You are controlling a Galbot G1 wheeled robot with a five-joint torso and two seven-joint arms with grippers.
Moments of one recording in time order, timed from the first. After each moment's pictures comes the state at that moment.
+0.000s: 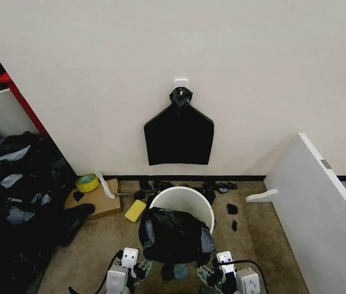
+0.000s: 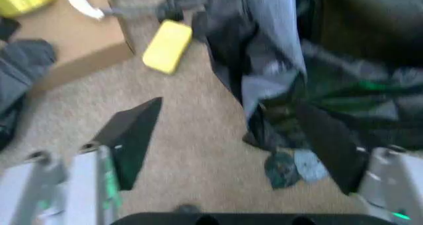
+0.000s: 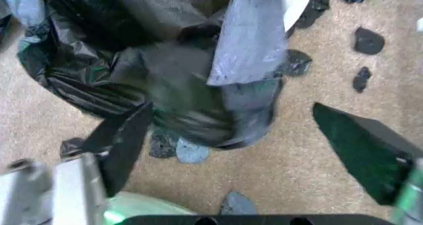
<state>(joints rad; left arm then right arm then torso) 1.69 -0.93 -0.02 -2.33 -0.49 0.43 -0.68 -1.67 0.86 -0.06 2.38 0.61 -0.45 0.66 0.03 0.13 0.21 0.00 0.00</state>
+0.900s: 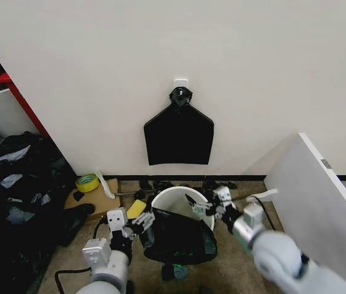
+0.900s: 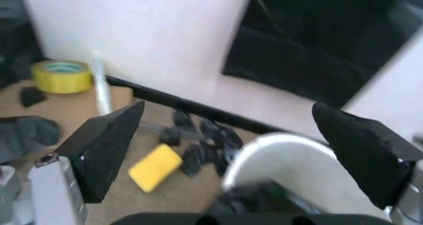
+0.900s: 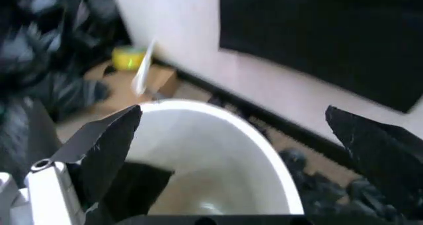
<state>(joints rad) 1.62 -1.30 -0.21 -2.43 -0.47 0.31 -0.60 -1.07 0.86 0.08 1.97 0.60 -0.34 -0.14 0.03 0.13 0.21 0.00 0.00</state>
